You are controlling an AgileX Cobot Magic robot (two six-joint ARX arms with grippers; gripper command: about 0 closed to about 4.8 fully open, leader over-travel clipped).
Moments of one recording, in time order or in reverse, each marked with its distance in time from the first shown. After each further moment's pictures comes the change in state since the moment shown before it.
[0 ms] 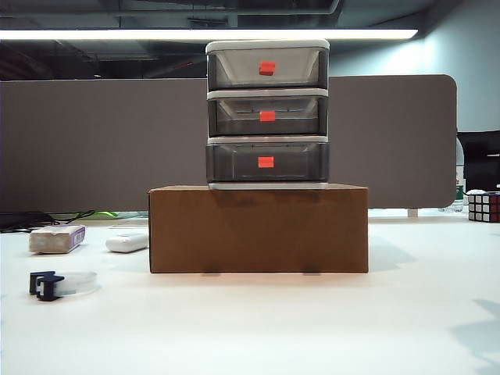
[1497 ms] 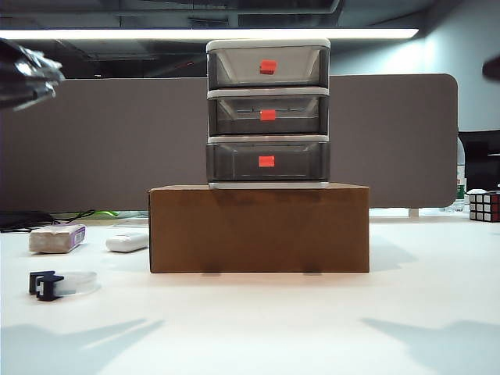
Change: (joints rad) left arm -0.793 0.146 0.002 0.264 -0.320 -0.491; right arm 0.079 0.001 0.055 0.110 -0.367 0.372
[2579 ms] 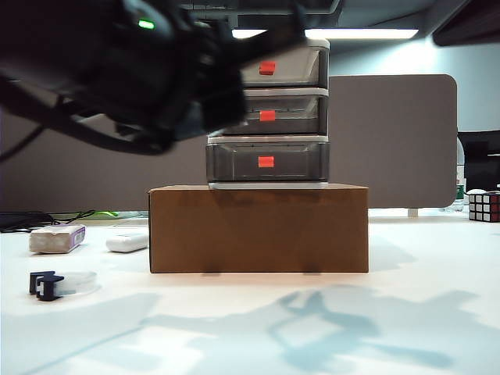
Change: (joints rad) left arm -0.296 1.338 0.412 0.835 -0.590 0.295; right arm 0.022 0.638 0.438 -0.111 0.026 -0.264
